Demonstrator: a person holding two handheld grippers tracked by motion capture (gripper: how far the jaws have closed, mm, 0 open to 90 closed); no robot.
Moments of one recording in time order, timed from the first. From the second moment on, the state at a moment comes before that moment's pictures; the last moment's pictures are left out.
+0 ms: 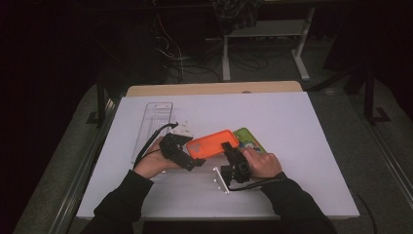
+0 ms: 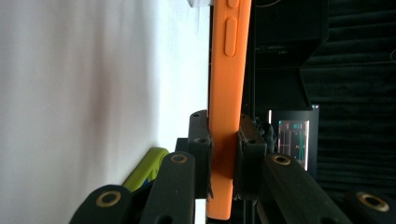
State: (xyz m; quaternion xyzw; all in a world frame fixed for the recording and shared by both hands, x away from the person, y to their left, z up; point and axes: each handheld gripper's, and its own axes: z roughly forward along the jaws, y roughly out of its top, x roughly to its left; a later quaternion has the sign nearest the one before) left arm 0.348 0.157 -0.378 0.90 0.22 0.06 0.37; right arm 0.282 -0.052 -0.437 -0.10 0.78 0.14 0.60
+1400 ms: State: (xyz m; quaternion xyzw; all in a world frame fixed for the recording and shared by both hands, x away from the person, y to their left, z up) left arm 0.357 0.171 -0.376 0.89 0.24 0.07 0.37; right arm 0.308 -0.083 -0.407 0.18 0.85 0.33 0.38
